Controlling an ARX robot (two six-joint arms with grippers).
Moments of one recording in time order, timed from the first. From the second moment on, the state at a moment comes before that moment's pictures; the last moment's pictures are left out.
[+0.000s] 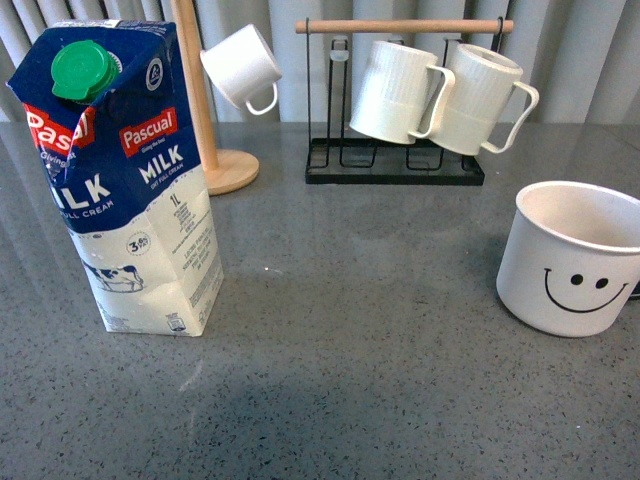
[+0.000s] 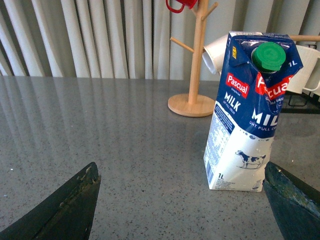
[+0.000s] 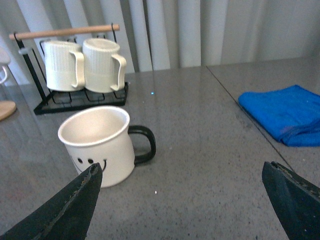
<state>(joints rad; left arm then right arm) 0.00 0.01 0.01 0.00 0.00 -0.01 0.08 0.08 0.04 0.00 0.17 0.08</state>
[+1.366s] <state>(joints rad) 0.00 0.01 0.01 0.00 0.00 -0.01 0.02 1.73 1.15 -0.30 -0.21 -0.31</state>
